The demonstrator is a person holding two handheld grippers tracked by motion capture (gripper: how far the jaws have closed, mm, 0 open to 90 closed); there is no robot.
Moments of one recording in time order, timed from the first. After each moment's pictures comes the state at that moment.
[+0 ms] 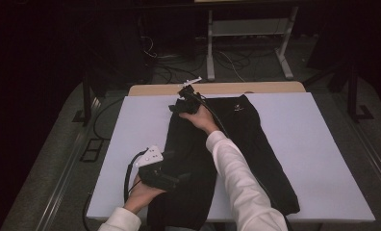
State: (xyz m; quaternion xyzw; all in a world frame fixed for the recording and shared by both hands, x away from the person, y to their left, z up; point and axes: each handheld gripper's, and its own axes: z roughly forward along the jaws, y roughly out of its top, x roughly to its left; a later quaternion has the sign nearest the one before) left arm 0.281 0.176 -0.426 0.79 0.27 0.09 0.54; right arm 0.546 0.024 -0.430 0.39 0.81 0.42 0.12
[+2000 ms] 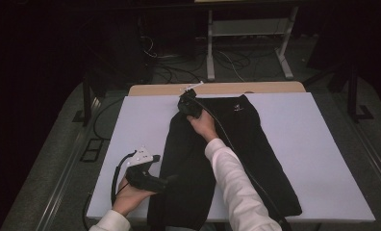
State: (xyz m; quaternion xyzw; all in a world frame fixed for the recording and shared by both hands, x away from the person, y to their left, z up) left arm 0.271 0.205 -0.420 0.81 0.33 0.10 0.46; right arm 0.529 0.017 -0.435 0.41 0.80 0.41 0.13
